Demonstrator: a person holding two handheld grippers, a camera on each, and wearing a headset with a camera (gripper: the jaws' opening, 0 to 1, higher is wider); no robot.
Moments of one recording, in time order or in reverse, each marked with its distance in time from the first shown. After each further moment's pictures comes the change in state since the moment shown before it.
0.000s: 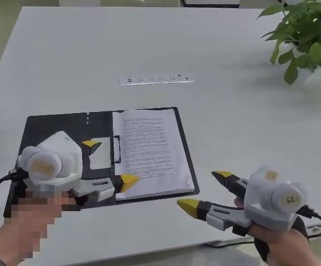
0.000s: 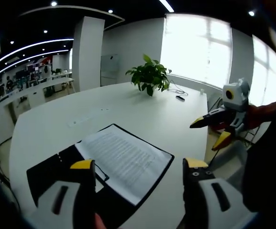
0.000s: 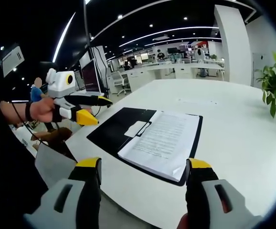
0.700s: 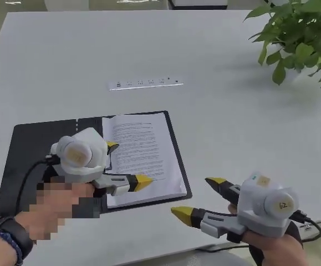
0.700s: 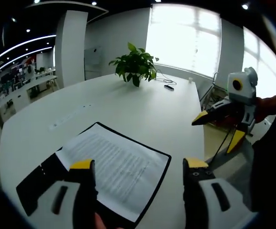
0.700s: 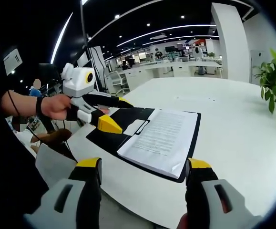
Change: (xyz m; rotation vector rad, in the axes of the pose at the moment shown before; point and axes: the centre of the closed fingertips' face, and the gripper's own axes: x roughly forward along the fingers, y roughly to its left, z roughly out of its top) left arm 0.066 -0.022 0.002 0.067 0.092 -0.128; right arm -0.005 -0.003 -0.005 0.024 0.005 -0.010
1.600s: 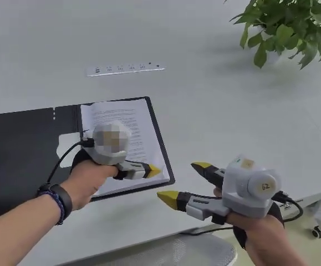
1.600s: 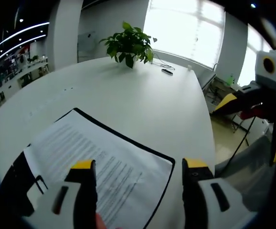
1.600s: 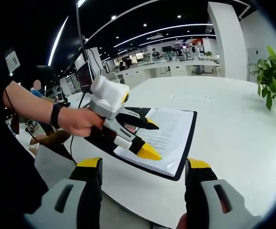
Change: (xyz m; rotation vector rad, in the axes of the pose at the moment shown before) left arm 0.103 -0.014 -0.037 -0.031 0.127 -0.040; right arm -0.004 -0.011 -0.003 0.021 -0.002 -0.015
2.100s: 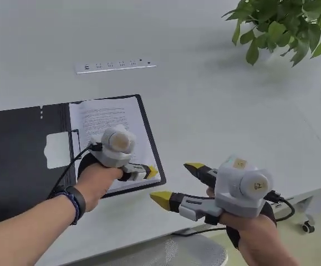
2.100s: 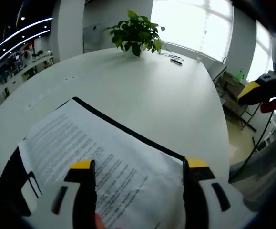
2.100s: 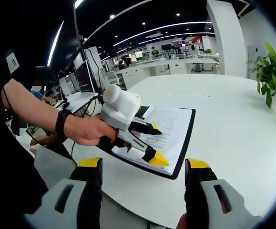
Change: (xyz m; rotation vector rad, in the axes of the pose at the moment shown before) left arm 0.035 0.010 -0.021 -0.015 0.088 0.096; right arm 0.000 -0.009 -0.003 0.013 0.015 0.001
